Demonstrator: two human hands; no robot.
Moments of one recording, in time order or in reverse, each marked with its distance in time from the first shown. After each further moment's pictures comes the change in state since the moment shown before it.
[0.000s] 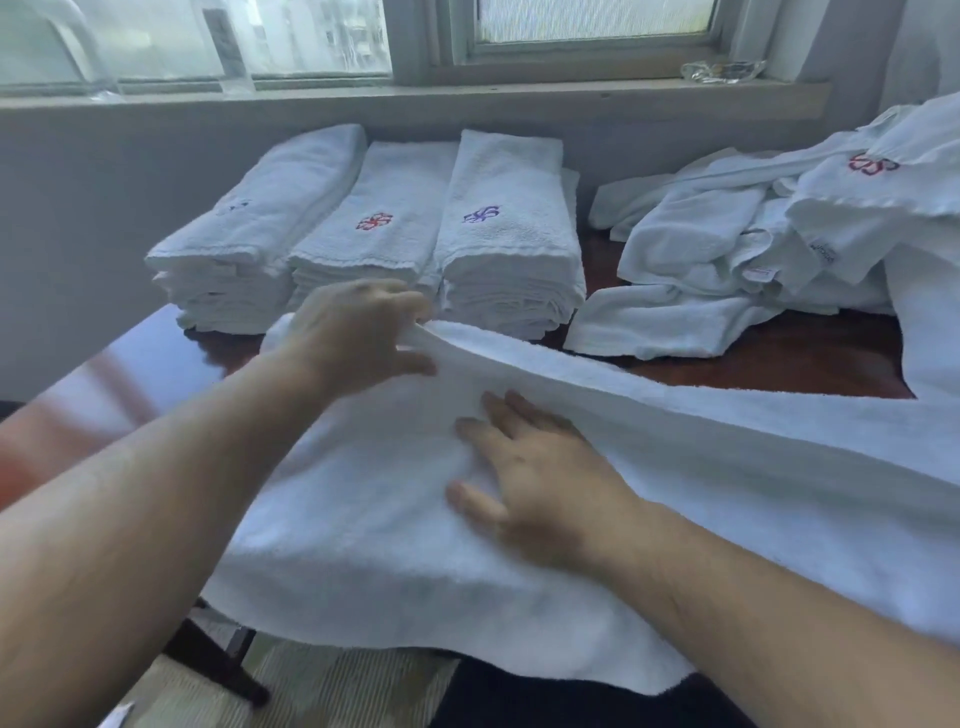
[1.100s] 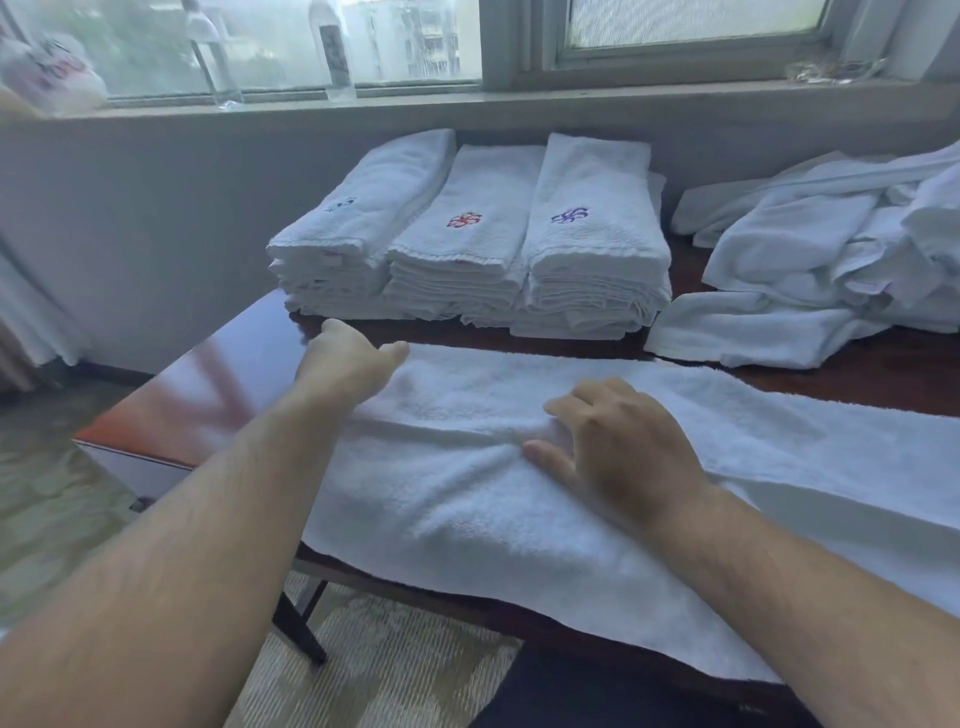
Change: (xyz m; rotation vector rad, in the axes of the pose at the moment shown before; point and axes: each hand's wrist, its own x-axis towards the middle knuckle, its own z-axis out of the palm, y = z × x) left_hand -0.064 -0.052 0.018 -0.435 -0.155 -1.080; right_hand 0.012 -0.006 -0.007 -0.197 0.238 -0.064
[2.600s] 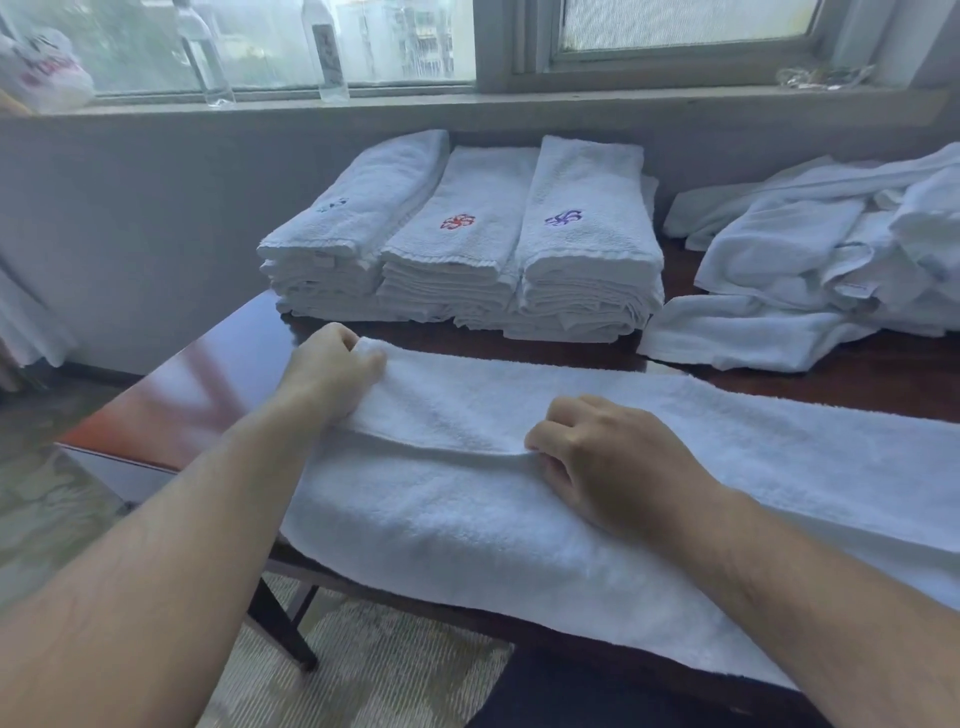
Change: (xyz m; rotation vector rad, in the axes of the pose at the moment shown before) left_hand 0.003 -0.019 0.002 -0.163 0.017 0.111; right_hand -0.006 0.001 -0.014 -0.021 -0.074 -0.212
